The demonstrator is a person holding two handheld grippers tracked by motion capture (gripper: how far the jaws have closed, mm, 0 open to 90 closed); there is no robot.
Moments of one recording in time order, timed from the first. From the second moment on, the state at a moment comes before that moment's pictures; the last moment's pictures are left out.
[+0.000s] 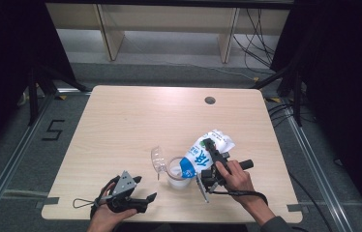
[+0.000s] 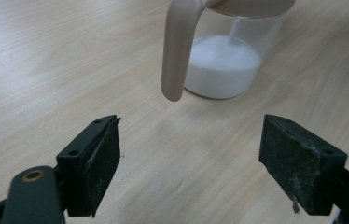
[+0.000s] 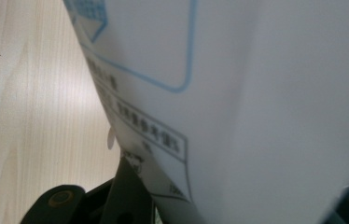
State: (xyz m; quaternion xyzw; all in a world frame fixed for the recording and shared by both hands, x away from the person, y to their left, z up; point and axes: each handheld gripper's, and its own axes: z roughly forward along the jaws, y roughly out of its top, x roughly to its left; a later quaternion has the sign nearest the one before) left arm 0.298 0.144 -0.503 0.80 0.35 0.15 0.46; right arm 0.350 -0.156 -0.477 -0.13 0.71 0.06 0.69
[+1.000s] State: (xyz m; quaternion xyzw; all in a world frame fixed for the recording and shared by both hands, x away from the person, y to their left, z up) left arm 0.298 0.144 -0.503 0.80 0.35 0.14 0.46; right arm 0.350 -0.156 -0.477 -0.12 0.71 0.07 0.69
